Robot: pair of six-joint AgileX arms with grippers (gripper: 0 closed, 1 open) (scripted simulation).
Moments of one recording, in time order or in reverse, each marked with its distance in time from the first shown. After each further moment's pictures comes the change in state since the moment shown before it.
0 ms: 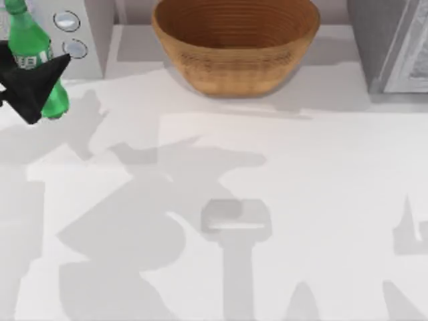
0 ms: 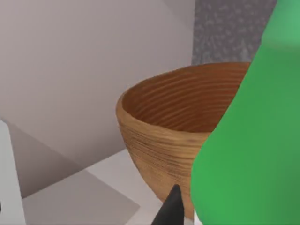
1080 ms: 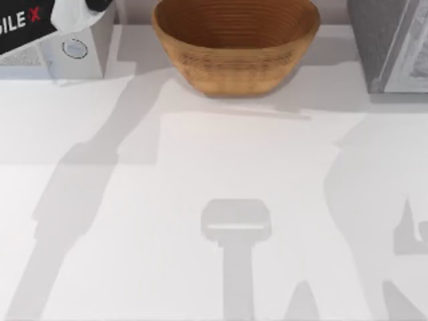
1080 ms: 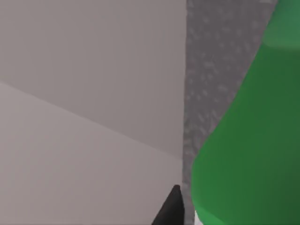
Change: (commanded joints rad) left arm -0.526 0.311 0.977 -0.613 -0.540 -0.020; right arm 0.000 0.000 0.000 0.000 0.000 0.000
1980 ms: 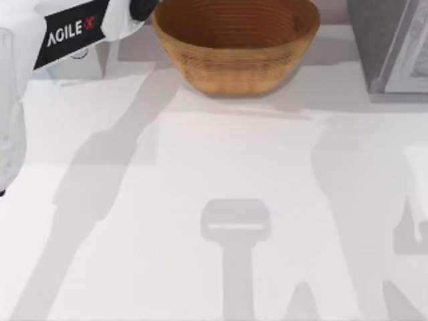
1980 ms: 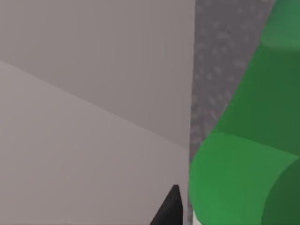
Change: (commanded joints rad) left arm -0.045 0.229 0.222 0.009 -0.042 -0.003; right arm 0.000 0.000 0.000 0.000 0.000 0.000
